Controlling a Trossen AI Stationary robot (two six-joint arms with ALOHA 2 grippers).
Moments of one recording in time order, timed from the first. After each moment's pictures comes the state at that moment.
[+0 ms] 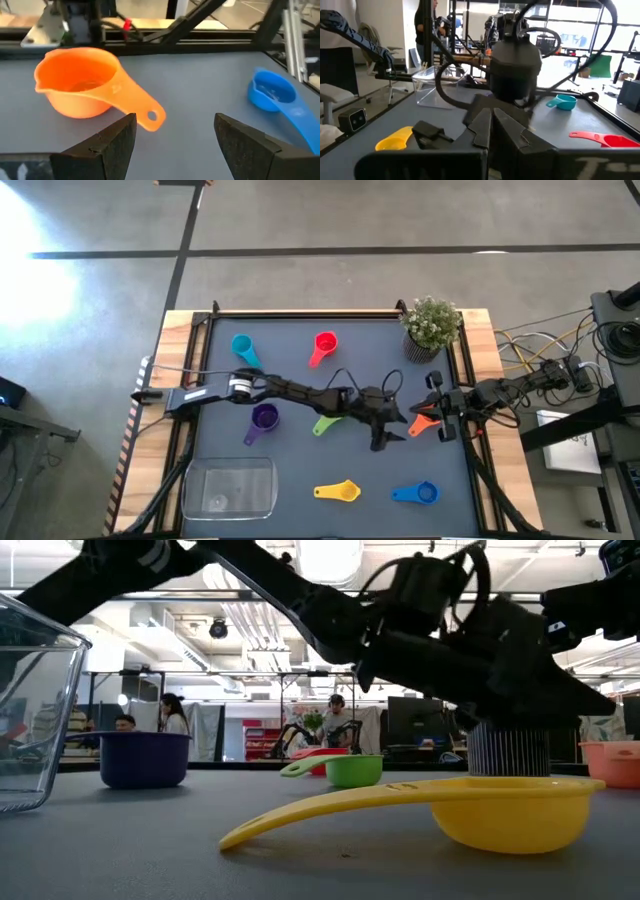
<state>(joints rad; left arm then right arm) -0.03 2.52 1.88 0.28 0.26 -0.04 0.34 0.02 0.01 0.04 0.18 -0.08</state>
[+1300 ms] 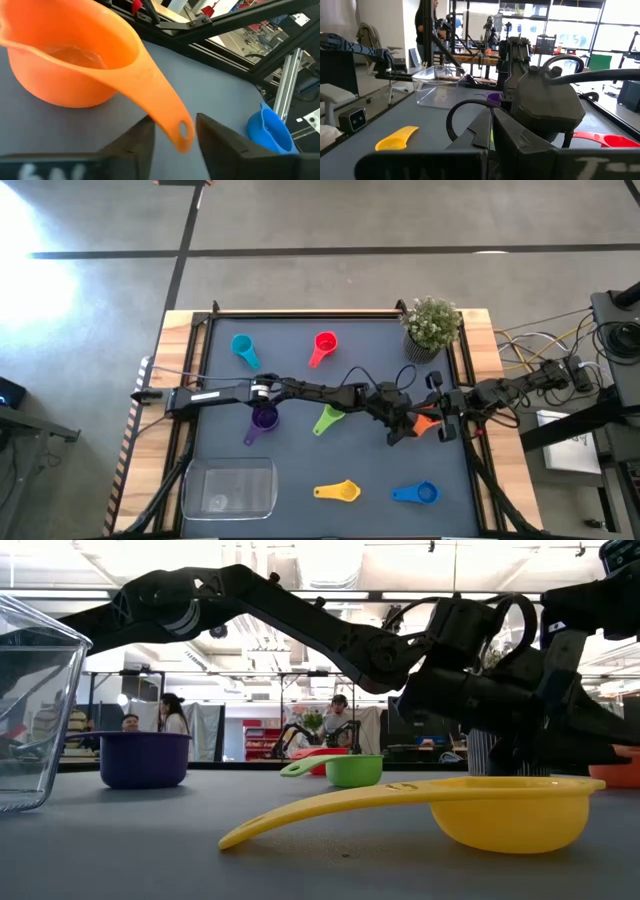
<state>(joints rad) 0.01 2.81 2.33 0.11 0.43 -0.40 0.34 0.02 0.01 0.04 0.18 -0.08</state>
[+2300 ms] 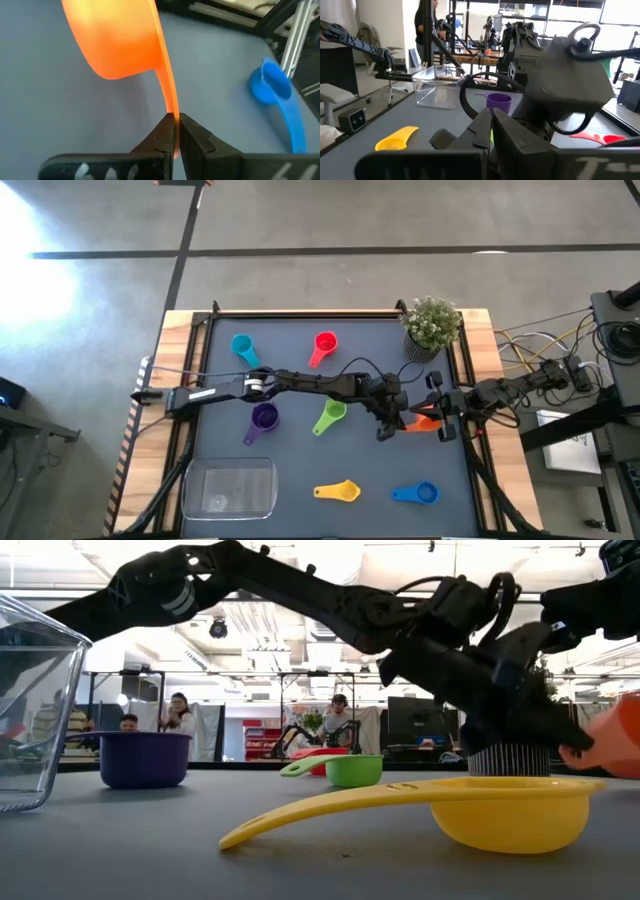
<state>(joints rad) 0.03 2.70 2.33 -0.27 0.45 -0.15 0.34 0.02 0.01 0.04 0.18 -0.08</state>
